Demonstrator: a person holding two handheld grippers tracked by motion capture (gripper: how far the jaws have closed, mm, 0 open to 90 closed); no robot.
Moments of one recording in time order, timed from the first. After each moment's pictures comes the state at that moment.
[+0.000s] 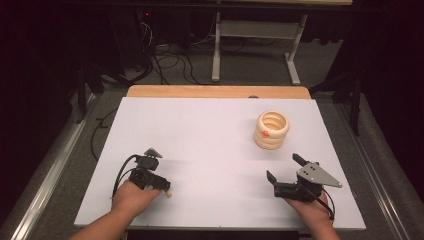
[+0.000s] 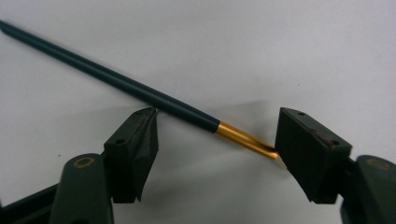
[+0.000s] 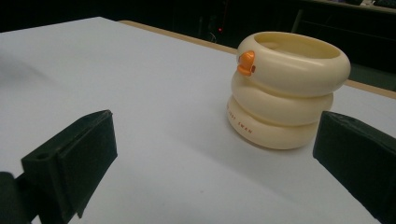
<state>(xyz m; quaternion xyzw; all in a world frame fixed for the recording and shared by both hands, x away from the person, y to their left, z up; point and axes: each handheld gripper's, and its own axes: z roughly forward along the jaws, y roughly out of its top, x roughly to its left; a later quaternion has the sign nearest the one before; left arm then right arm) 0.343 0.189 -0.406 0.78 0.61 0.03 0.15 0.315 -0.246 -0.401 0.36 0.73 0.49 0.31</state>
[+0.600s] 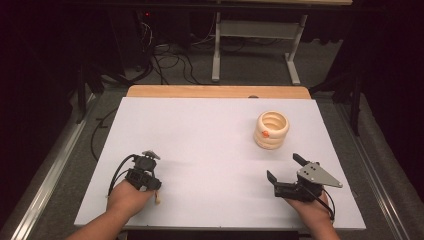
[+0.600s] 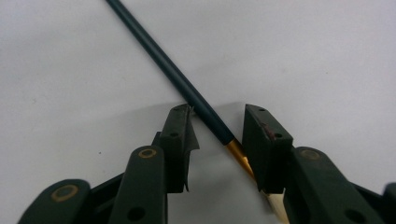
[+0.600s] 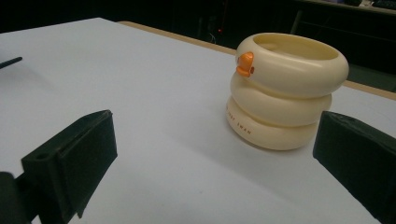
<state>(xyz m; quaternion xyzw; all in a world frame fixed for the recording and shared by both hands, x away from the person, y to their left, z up) 0.339 0.197 -0.404 0.80 0.58 0.06 0.13 0.315 -0.247 -0.400 0.36 0.73 0.49 0.32</state>
